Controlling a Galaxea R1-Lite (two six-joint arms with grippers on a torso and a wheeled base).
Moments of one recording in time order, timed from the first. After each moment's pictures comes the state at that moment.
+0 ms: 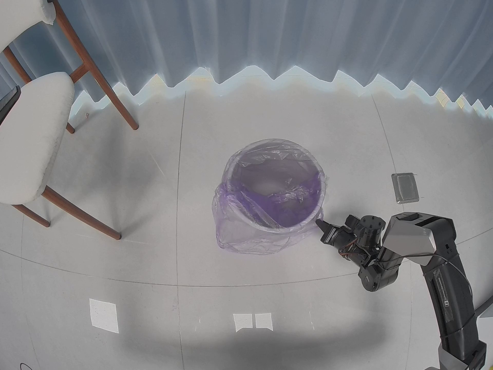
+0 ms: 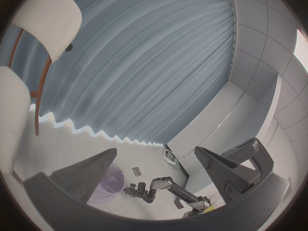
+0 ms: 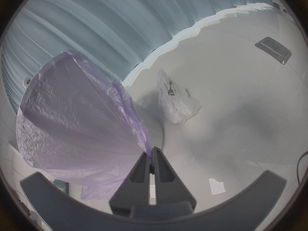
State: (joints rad) left arm 0.30 1.01 -0.63 -1.24 -1.12 -1.10; right arm 0.23 2.77 -1.20 -1.43 0.27 0.54
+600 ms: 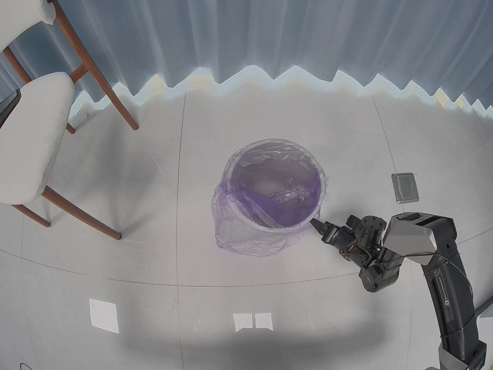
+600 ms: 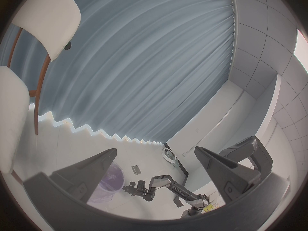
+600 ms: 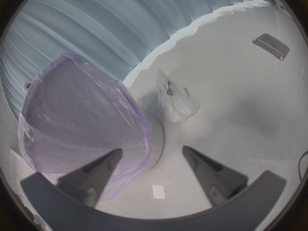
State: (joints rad) left arm 0.30 1.00 -0.63 -1.24 -1.14 -1.10; right arm 0.23 2.76 -1.18 -1.44 0.26 0.58
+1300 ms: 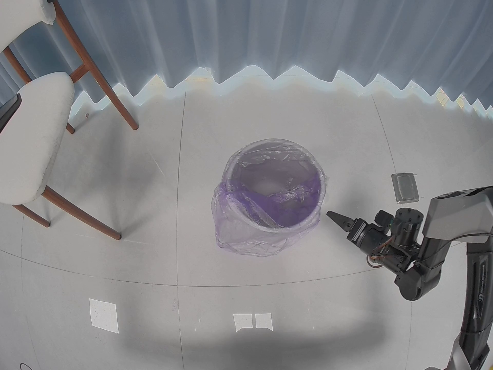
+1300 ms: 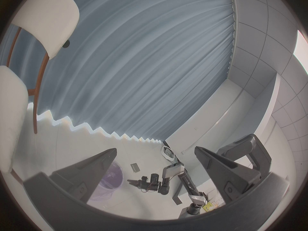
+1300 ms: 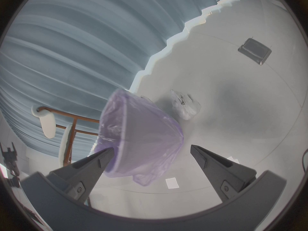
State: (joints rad) left arm 0.30 1.00 -0.62 -1.24 -1.17 -1.10; right arm 0.25 2.35 -0.61 -1.55 0.27 0.73
